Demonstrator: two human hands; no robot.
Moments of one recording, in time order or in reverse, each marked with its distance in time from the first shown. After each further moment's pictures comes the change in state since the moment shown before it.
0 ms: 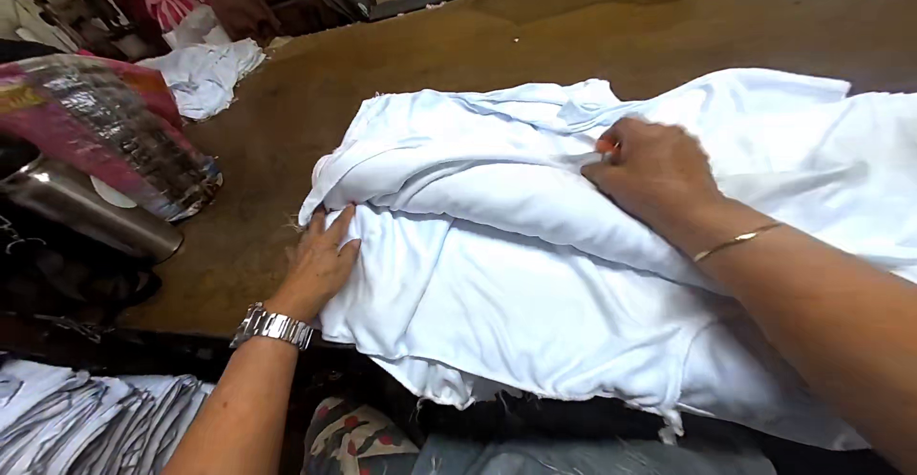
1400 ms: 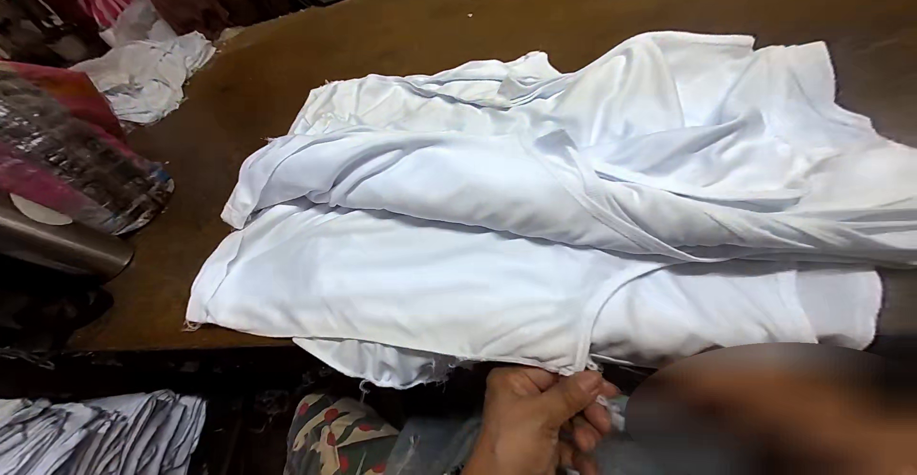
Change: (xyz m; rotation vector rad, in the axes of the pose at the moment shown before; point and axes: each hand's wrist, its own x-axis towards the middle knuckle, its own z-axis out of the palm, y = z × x) left_hand -0.179 0.211 0.105 -1.725 -0.790 -0.460; right_hand -0.246 0.076 -0.045 1.049 -0.717 0.214
